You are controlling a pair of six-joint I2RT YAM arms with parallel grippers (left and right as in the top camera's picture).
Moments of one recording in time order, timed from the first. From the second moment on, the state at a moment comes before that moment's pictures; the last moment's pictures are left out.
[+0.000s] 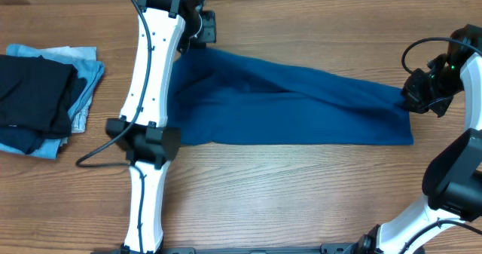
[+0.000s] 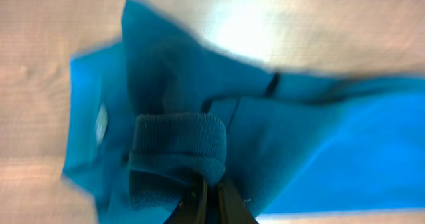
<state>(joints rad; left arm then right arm) -0.26 2.41 2.80 -1.68 0.03 -0.29 -0.39 1.94 1.70 -1.38 -0.20 0.26</state>
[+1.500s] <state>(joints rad) -0.18 2.24 2.15 -1.39 -0.09 -0.36 -0.37 1.95 1.61 -1.23 -0.08 0.34</state>
